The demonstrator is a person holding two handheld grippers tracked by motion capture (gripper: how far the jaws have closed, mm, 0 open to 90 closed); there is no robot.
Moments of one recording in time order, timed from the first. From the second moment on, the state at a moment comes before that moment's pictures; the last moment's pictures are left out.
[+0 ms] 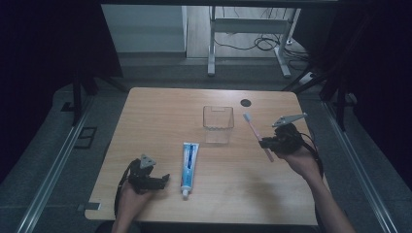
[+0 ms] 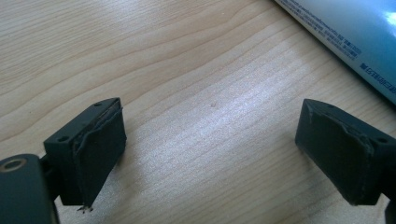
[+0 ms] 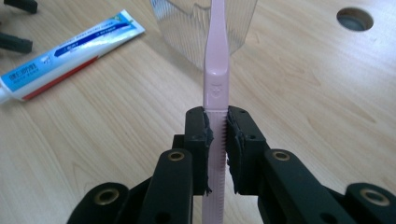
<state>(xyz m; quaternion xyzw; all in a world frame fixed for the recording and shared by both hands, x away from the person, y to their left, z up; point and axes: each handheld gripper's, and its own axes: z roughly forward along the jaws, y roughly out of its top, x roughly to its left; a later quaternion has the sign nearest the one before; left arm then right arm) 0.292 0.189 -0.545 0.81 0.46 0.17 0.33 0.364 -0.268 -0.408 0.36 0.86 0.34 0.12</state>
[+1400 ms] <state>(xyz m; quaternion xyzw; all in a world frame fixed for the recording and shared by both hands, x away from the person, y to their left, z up) 0.292 0.190 -0.545 0.81 0.46 0.17 0.32 0.398 -0.231 -0.394 0.35 0.82 0.42 0.15</state>
